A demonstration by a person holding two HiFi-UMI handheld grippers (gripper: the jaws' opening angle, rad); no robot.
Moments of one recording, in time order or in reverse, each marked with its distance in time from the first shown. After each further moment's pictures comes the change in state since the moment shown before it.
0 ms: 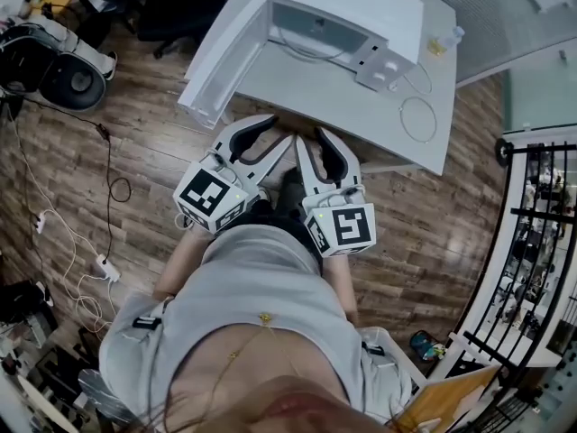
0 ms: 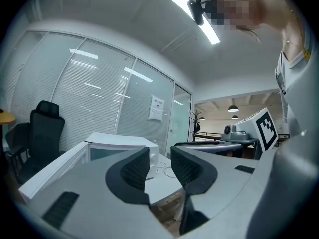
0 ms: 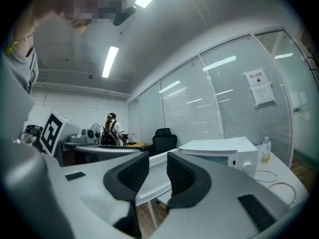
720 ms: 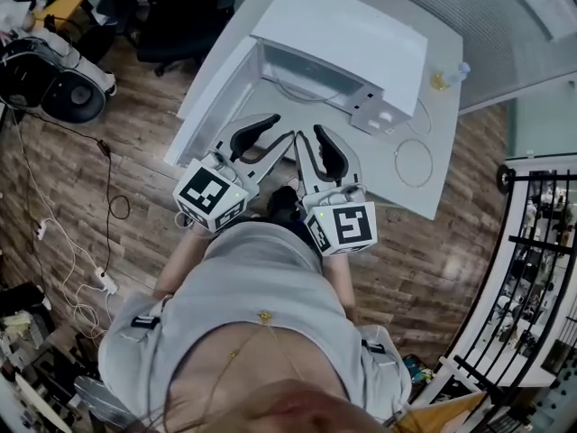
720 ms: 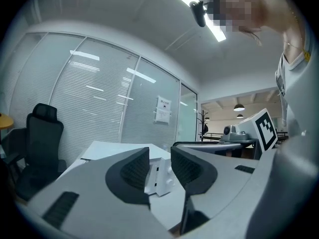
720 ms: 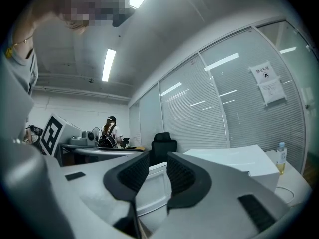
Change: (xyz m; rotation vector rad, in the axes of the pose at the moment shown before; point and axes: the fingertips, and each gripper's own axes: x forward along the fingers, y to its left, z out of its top) left arm 0.096 0.081 0.037 0.013 -0.017 0.041; right arm 0.096 -0.086 0.035 0.003 -0.042 0.055
